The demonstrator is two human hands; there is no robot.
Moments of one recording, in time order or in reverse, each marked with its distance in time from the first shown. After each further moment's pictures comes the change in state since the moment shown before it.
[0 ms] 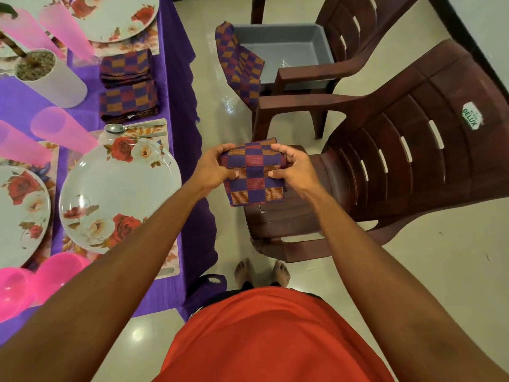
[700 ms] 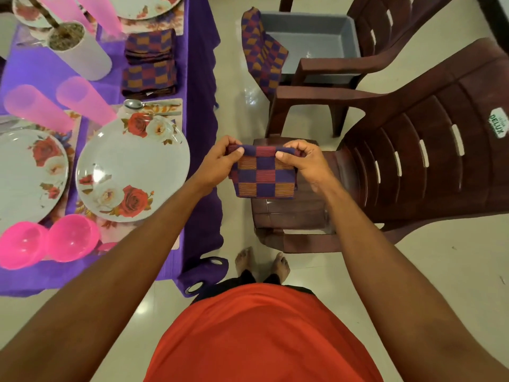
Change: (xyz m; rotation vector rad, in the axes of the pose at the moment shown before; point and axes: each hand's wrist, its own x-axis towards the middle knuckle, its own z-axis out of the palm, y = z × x) left_hand -0.042 -0.002 0.017 -0.018 0.088 0.110; right_hand -0.013 -0.008 -0.017 -0.074 -0.082 -0.064
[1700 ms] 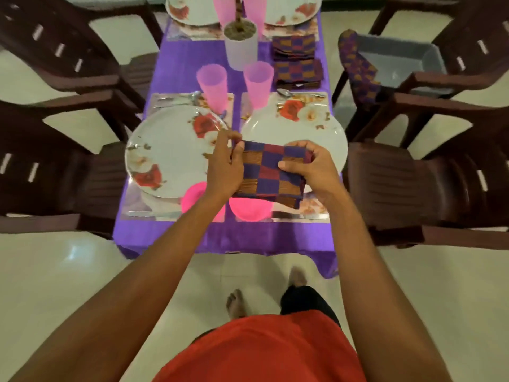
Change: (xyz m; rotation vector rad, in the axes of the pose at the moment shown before) left_hand -0.170 -0.158 -0.335 0.095 0.518 0.294; right_hand -0.102 -0.065 0.417 0.215 -0.096 -0.096
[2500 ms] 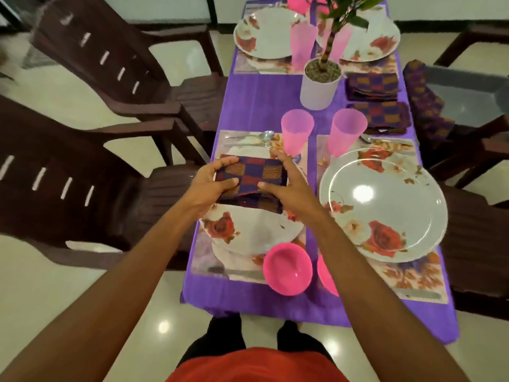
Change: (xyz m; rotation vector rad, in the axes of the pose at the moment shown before) left_hand 0.141 -0.129 -0.191 -0.413 -0.299 -0.429; right_hand 0.136 0.022 0.230 -0.311 -0.150 -0.045
